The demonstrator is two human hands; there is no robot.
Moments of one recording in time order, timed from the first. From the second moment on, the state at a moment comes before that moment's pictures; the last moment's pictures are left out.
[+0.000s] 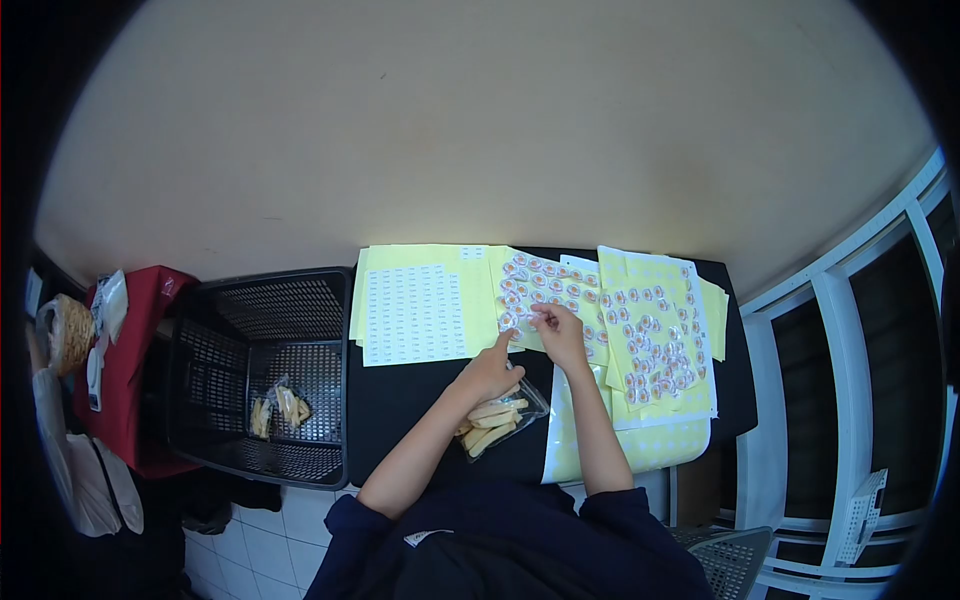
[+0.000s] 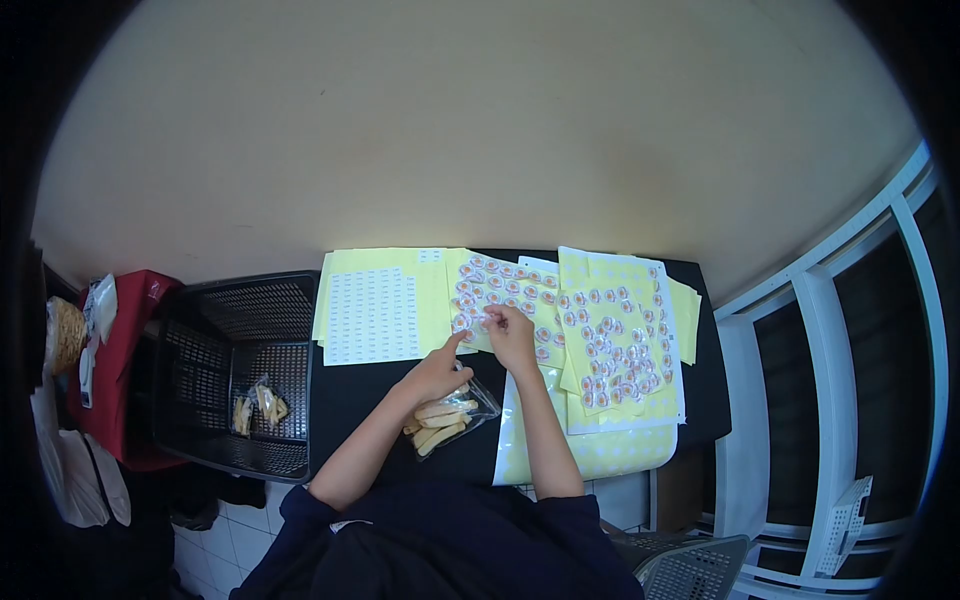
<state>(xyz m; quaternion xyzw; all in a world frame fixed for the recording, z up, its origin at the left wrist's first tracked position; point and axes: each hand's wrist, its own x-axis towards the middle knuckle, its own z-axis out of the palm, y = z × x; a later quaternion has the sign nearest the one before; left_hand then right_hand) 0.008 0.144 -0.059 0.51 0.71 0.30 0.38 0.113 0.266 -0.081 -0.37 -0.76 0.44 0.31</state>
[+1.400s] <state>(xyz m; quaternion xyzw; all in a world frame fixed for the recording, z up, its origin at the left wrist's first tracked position) -0.003 0.105 -0.042 0.26 0.59 0.72 0.25 0.117 0.145 -0.013 -0.32 -0.75 0.39 0.42</state>
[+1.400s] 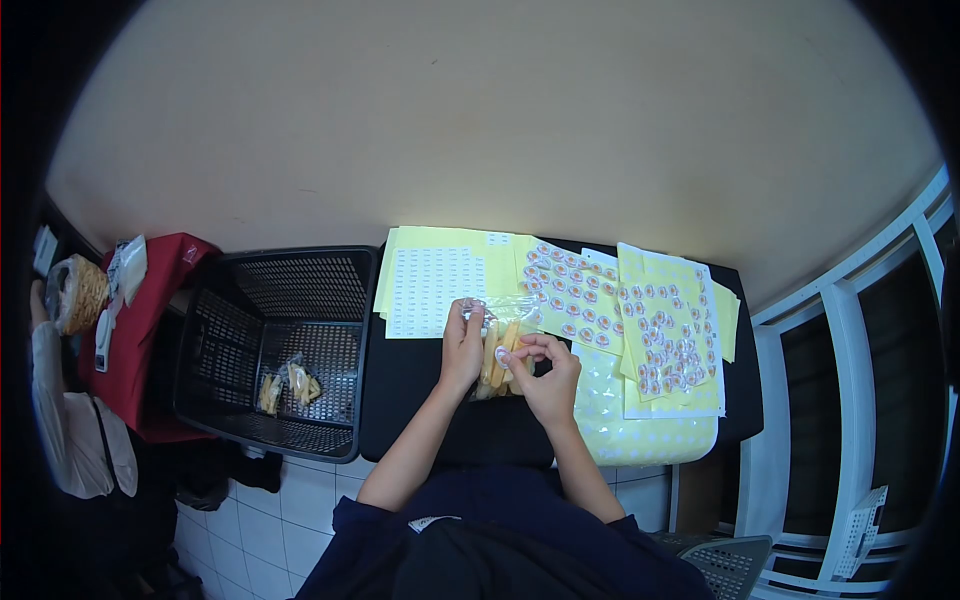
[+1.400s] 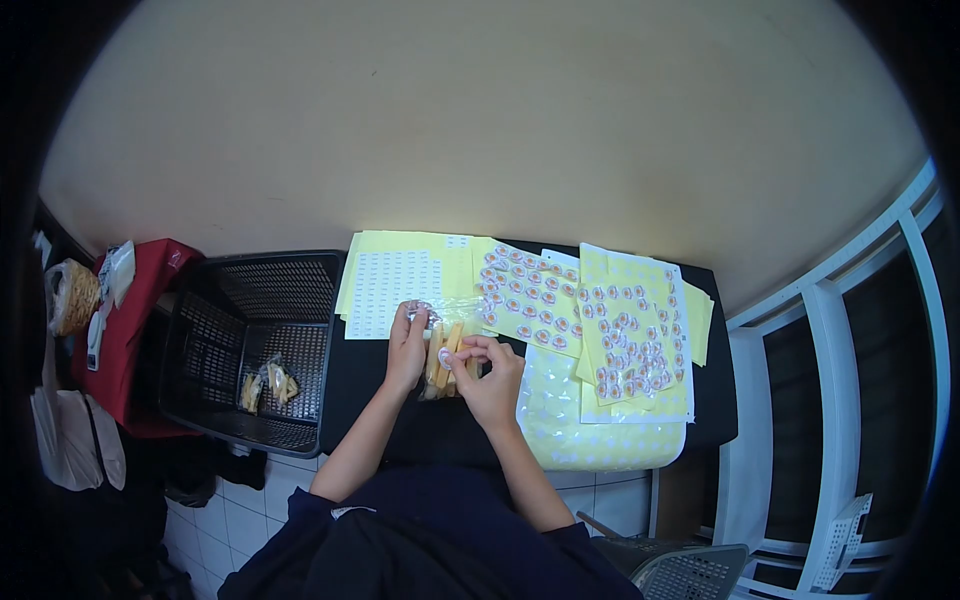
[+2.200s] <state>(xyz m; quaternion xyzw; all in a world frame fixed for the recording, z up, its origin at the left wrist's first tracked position) -0.006 0.101 -0.039 0.24 0.51 0.75 0.34 0.117 0.151 -0.036 -0.26 -0.57 0.69 0.36</state>
